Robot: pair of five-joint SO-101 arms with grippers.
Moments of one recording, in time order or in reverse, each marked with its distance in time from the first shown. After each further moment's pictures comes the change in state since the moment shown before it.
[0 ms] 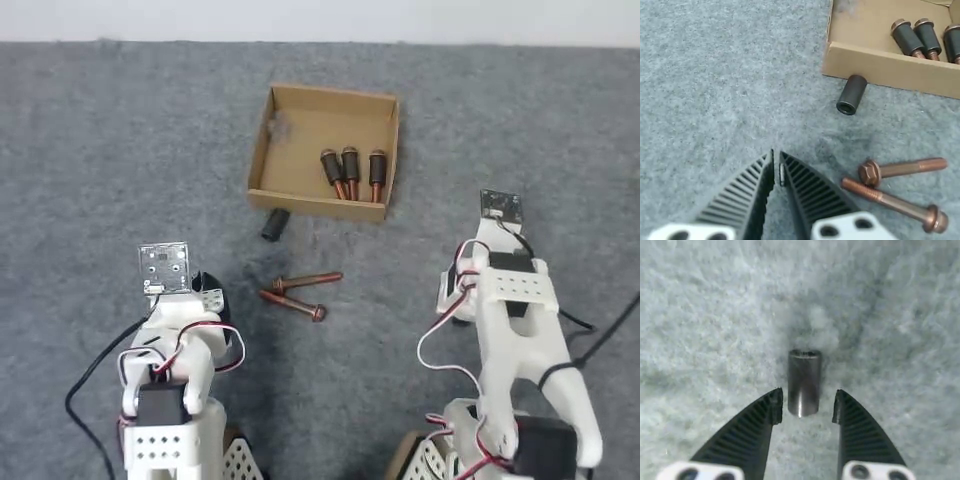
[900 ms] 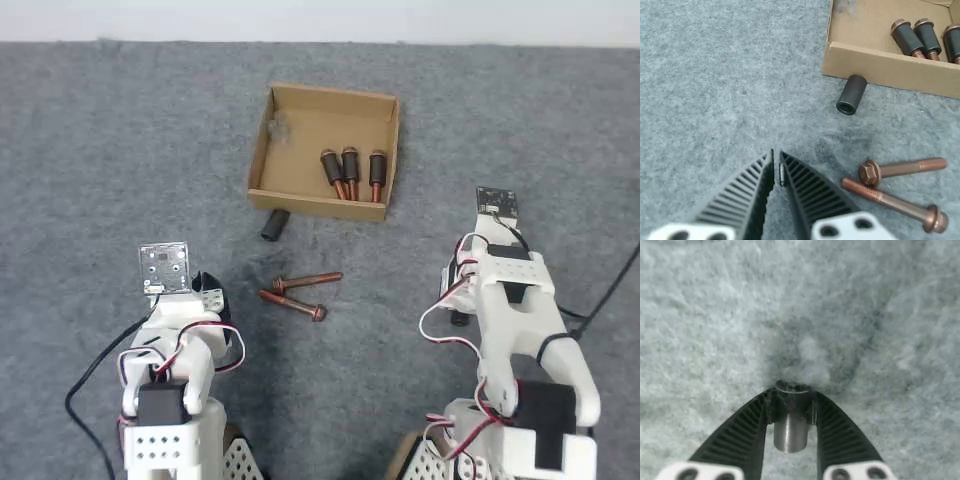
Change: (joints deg) left arm 0.0 0.0 0.0 0.0 0.0; right arm 0.8 11.5 -3.4 -6.3 3.3
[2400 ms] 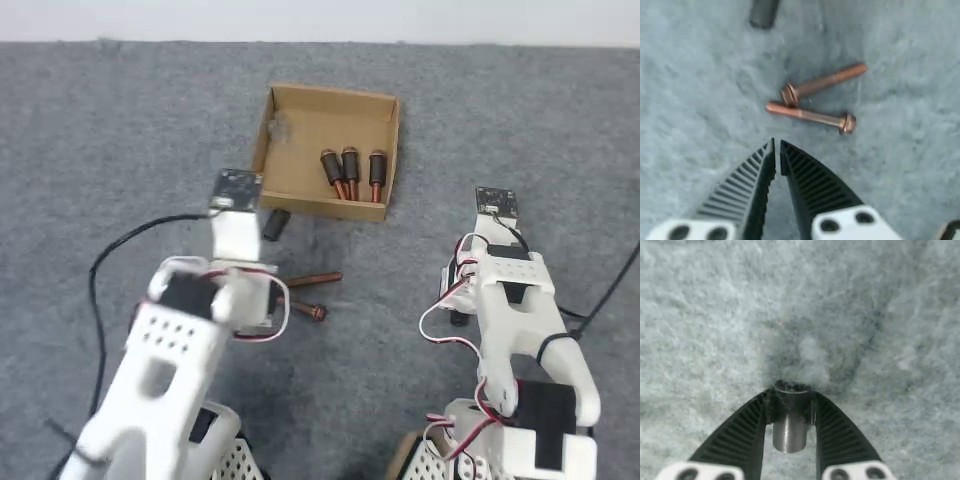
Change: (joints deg) left arm 20.0 59.6 -43.4 14.8 8.4; right arm 0.0 0.0 0.0 -0.3 0.1
